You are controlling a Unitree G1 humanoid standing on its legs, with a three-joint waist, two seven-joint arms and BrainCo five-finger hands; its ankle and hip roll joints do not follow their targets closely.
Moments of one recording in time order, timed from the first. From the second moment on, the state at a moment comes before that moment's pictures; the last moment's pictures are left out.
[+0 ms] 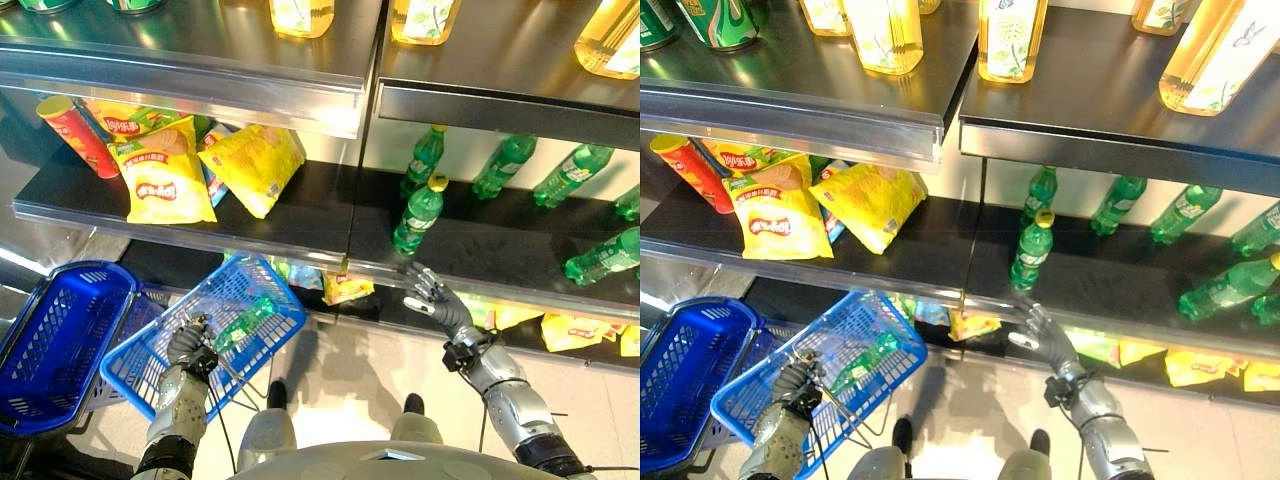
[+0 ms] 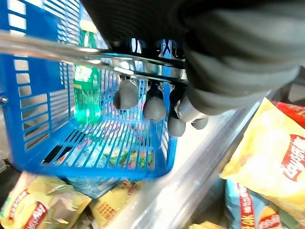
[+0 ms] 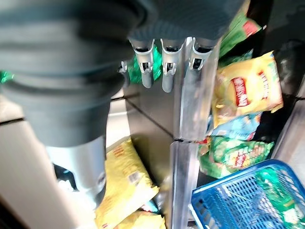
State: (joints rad) left arm 0.04 0.24 0.13 0.61 -0.82 -0.12 0.08; right arm 0.10 -0.32 0.14 0.21 0.46 -0.06 0.24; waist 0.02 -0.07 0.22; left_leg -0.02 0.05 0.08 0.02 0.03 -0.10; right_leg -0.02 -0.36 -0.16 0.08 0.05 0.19
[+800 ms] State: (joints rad) left arm 0.10 0.14 0.09 0.54 -0.80 -0.12 0.06; right arm 0.03 -0.38 0.21 0.21 0.43 -0.06 0.25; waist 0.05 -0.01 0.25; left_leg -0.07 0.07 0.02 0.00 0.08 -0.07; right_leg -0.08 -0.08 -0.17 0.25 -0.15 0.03
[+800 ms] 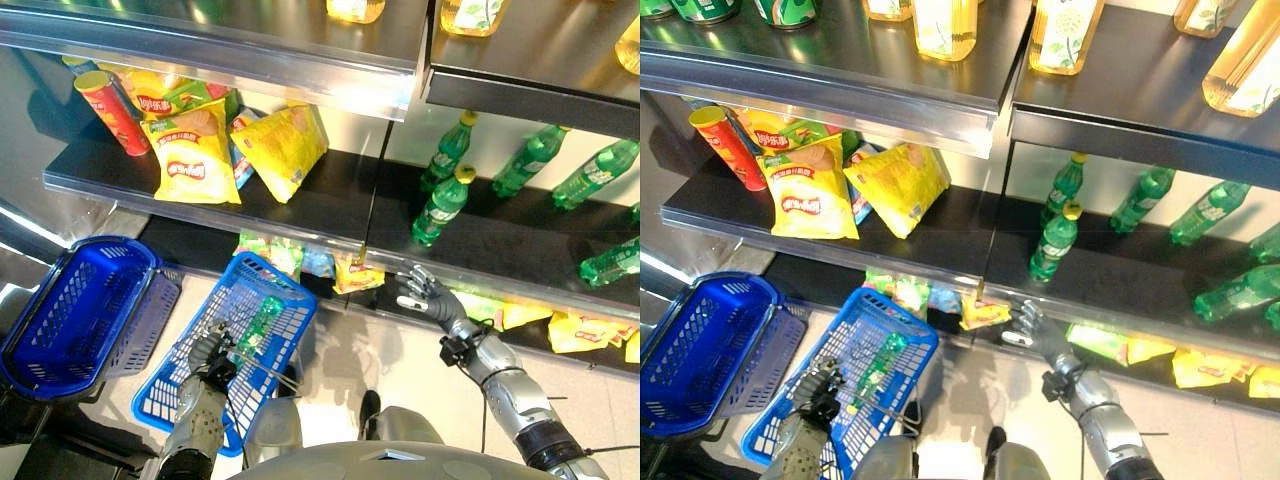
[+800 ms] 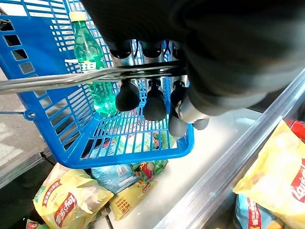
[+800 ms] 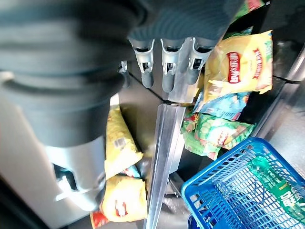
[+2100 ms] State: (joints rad) left arm 0.11 0.19 0.04 0.48 -0.80 -0.12 0.09; right arm -0.28 -0.36 0.26 0.10 -0.07 -0.13 -0.10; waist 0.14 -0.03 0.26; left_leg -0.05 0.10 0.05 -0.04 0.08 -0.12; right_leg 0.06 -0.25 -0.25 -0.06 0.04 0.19
